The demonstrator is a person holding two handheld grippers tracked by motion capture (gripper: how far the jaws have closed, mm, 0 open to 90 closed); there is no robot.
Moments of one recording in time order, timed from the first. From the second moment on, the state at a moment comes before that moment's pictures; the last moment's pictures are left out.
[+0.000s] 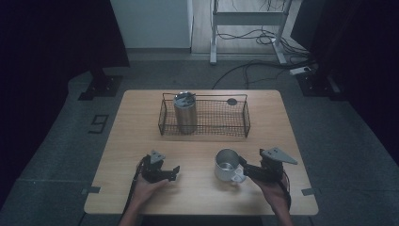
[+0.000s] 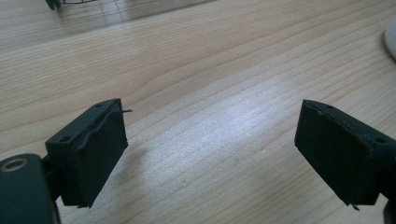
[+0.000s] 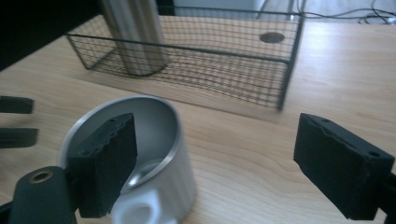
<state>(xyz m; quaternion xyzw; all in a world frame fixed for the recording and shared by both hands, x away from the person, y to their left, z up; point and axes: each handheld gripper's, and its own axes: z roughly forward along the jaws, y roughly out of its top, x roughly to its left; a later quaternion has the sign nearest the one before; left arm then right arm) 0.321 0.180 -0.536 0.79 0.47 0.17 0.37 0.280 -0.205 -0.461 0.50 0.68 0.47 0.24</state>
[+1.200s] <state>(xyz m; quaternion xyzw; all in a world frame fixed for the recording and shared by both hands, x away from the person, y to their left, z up) 0.321 0.179 -0.539 0.79 0.47 0.16 0.37 0.288 -0.145 -0.474 0.47 0.74 0.43 0.21</state>
